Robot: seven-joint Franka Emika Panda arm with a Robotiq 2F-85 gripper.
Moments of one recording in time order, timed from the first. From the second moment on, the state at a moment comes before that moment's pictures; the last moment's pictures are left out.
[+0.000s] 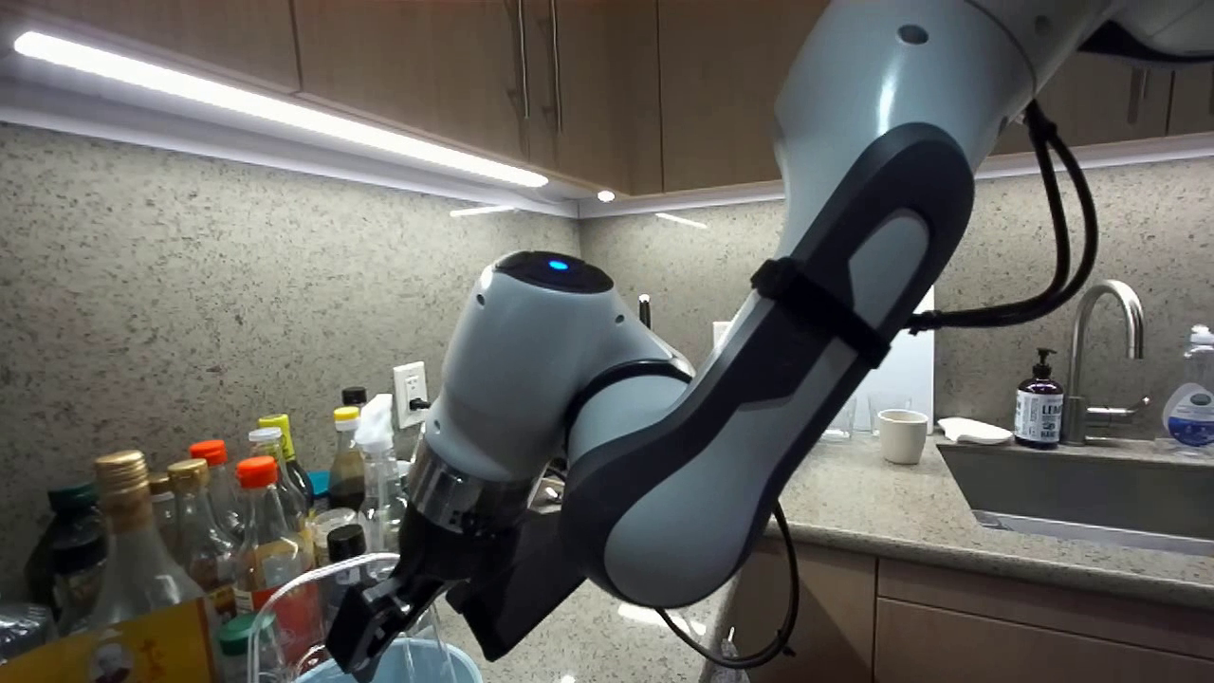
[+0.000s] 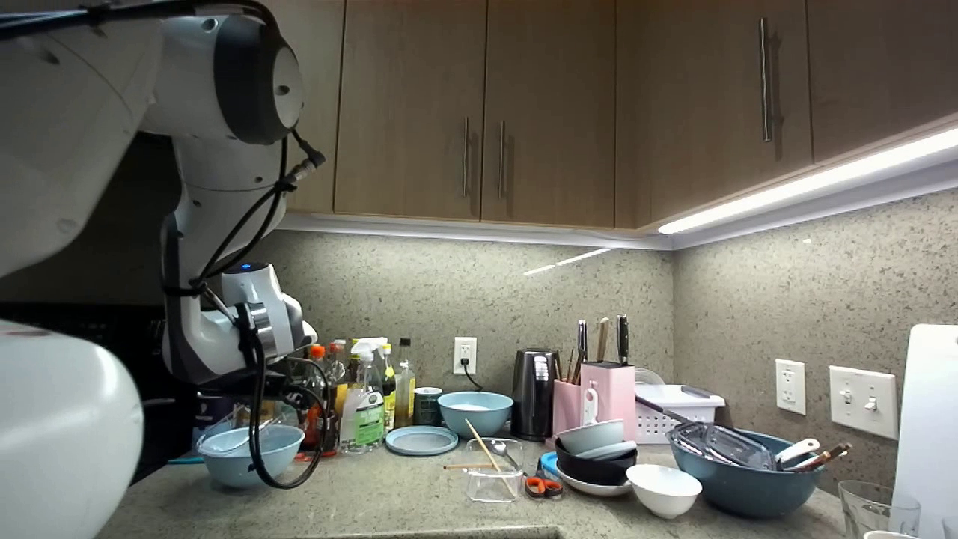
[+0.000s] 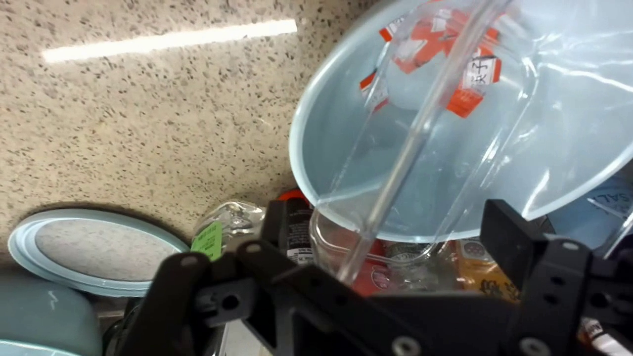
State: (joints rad) arm 0.44 0.38 0.11 -2.08 -0.56 2.96 0.69
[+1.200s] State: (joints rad) arm 0.67 0.43 -0.17 -2.00 -0.58 2.95 0.70
